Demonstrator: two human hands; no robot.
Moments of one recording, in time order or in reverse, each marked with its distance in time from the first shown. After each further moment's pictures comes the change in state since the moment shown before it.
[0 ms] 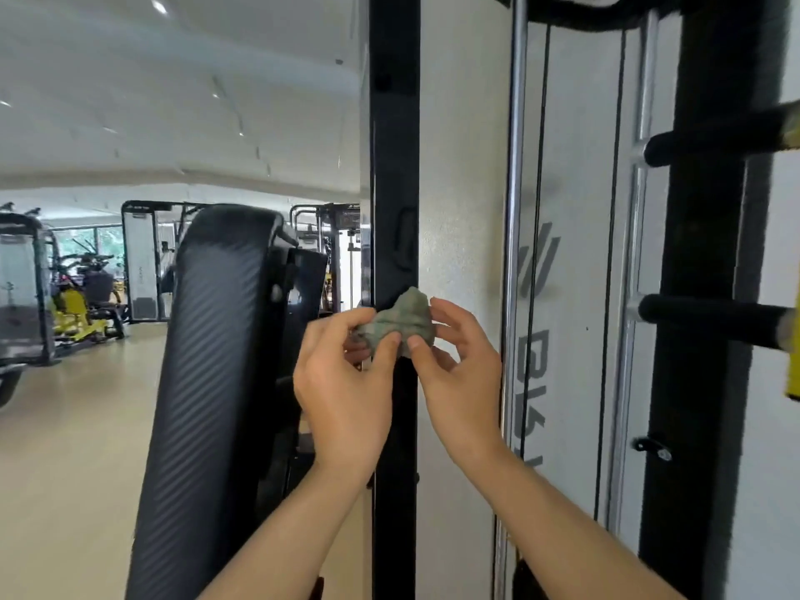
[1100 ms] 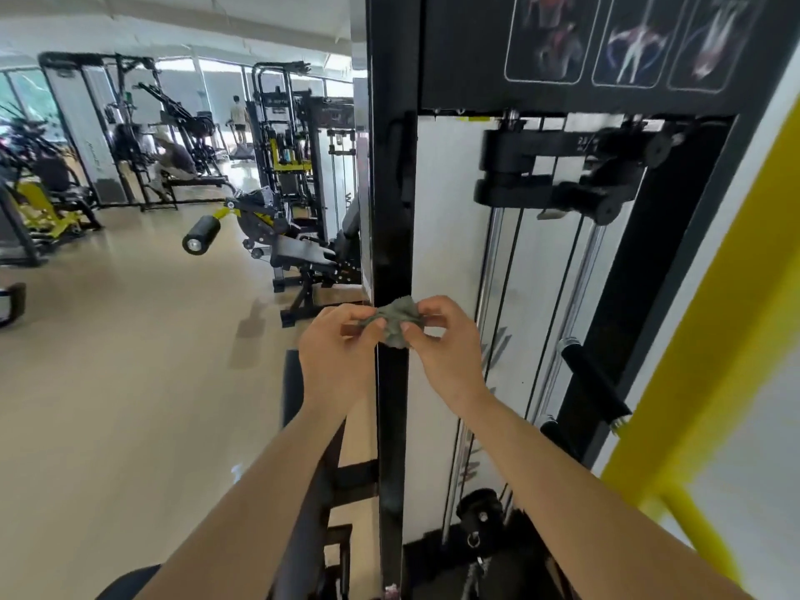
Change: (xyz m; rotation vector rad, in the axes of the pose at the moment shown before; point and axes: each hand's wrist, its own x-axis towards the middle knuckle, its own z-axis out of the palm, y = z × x) left_hand 0.252 0.176 0.006 0.128 -0.432 -0.417; right_hand 0.202 -0.215 0.044 -0.364 -0.129 0.288
